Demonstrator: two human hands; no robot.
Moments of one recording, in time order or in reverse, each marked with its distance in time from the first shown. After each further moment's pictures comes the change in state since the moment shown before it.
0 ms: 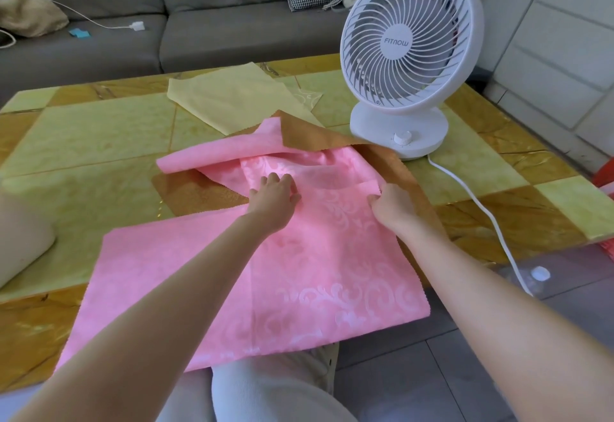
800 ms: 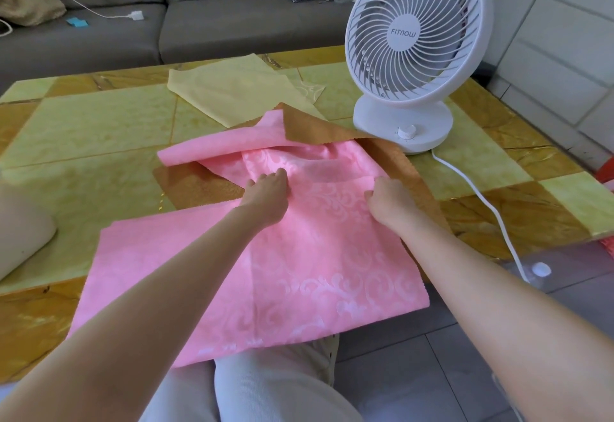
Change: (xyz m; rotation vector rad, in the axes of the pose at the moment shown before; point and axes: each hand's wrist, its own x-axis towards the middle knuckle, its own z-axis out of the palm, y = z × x) left_hand 0.003 -0.014 0.000 0.137 -0.008 0.024; right_hand -0.003 -0.007 0.004 -0.170 0.043 -0.149
